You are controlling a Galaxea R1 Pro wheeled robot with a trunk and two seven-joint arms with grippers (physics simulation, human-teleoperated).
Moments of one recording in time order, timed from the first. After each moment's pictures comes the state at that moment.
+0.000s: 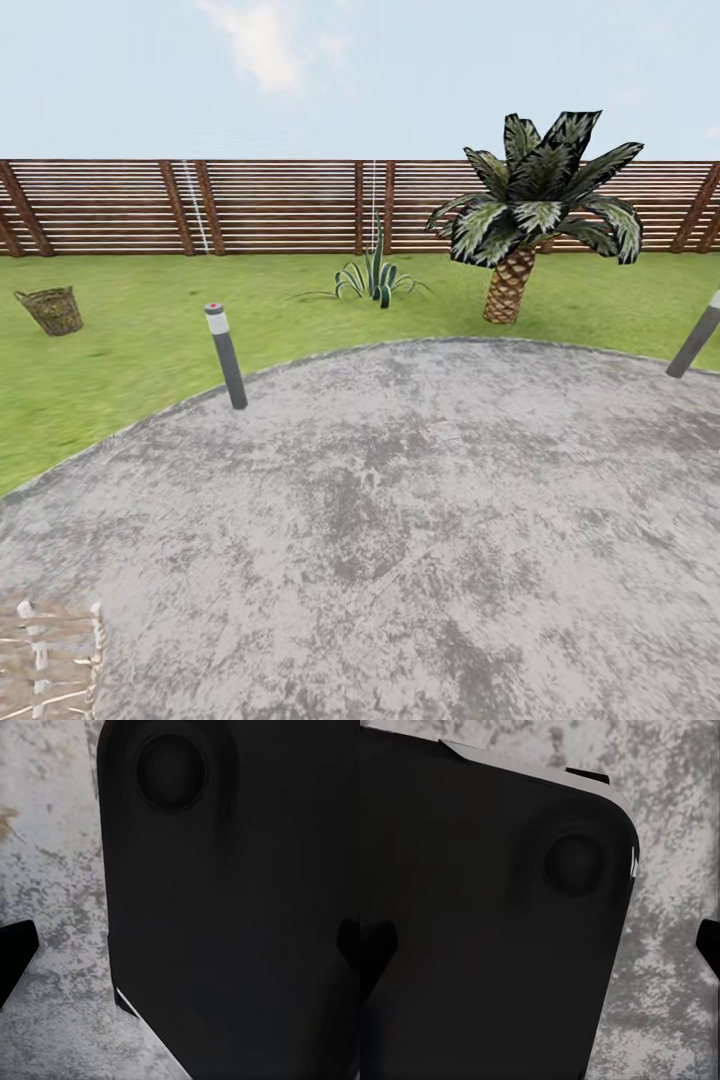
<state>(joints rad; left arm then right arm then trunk) 0.00 0.00 0.01 -0.13 0.01 -0.01 0.00 -0.07 0.00 0.03 0.00 0.15 -0.22 0.00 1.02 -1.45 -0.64</state>
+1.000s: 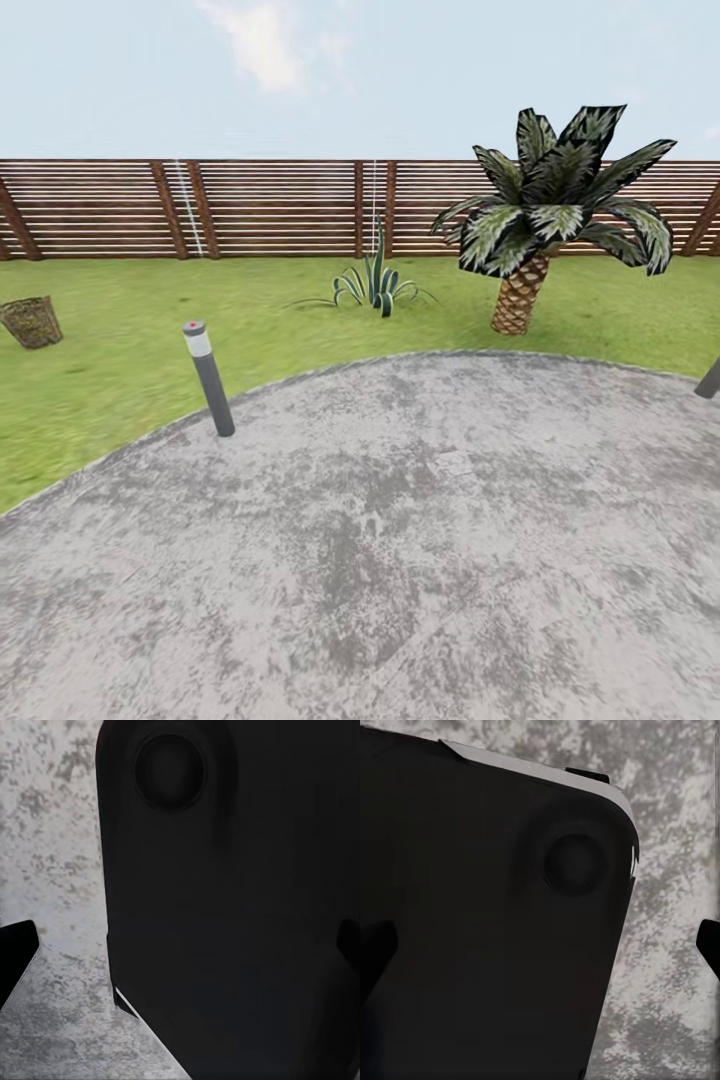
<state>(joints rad) 0.00 0.00 0.01 -0.13 0.01 -0.01 0.00 -0.07 0.00 0.03 0.00 0.15 -0.22 0.00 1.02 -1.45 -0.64</state>
